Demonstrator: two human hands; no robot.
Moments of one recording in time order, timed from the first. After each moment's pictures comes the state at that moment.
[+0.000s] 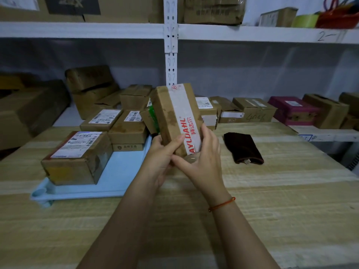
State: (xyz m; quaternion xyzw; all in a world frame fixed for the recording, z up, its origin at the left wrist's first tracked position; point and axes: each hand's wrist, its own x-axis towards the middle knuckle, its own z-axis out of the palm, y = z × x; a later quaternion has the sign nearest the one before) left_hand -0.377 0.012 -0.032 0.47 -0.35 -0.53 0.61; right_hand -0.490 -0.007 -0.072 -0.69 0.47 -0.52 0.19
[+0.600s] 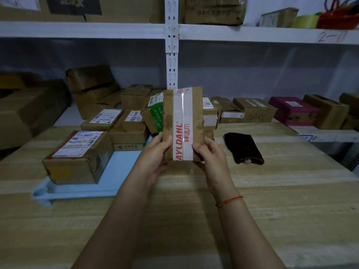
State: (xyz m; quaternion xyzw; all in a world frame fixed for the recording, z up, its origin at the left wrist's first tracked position) left_hand -0.361 0.020 -0.026 0.51 -0.38 -0.52 0.57; right_hand -0.505 -0.019 -0.070 -0.49 0.38 -0.55 0.57
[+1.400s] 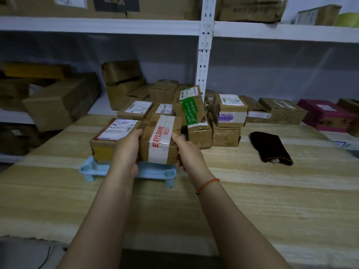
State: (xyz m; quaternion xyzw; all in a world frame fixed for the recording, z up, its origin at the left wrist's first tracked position) left_hand -0.271 0.082 -0.011 0.62 -0.18 -0.42 0.64; right_hand -0.383 0.007 -0.066 -0.58 0.49 -0.38 0.53
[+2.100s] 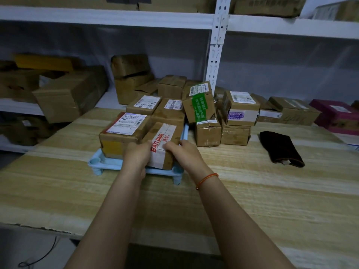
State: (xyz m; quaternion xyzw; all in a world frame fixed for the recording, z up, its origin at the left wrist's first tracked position) left_hand -0.253 0.065 -0.051 0.70 -0.20 -0.34 0.60; right_hand -0.358 -0.006 -0.082 -0.66 0.49 -0.29 0.49
